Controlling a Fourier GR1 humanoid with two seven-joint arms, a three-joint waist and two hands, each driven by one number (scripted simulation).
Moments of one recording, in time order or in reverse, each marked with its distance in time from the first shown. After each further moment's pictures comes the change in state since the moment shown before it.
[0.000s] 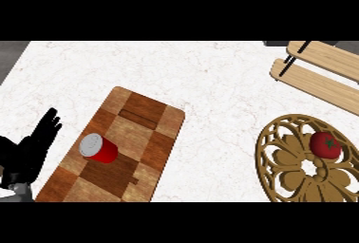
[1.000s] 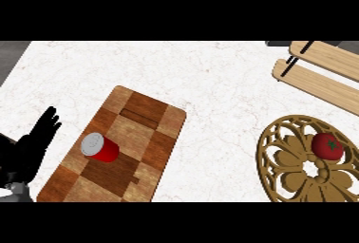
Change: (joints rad) left arm -0.003 -0.001 0.012 -0.026 -0.008 -0.023 0.027; right arm -0.043 -0.053 0.020 0.621 0.168 -0.401 -0.310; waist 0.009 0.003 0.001
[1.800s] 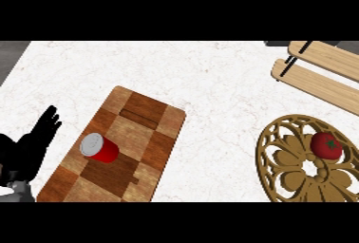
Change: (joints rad) left arm -0.011 -0.012 0.010 0.008 -0.016 0.002 -0.003; right arm -0.063 -0.033 -0.049 0.286 -0.031 -0.152 -0.191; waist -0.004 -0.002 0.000
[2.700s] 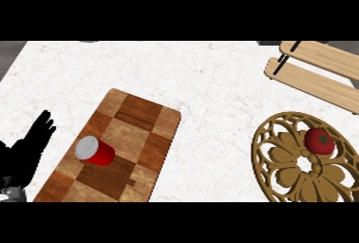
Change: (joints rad) left arm 0.032 -0.001 0.026 -0.008 -0.001 0.004 0.003; right arm 0.041 -0.181 -0.330 -0.156 -0.380 0.191 0.109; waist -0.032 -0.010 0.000
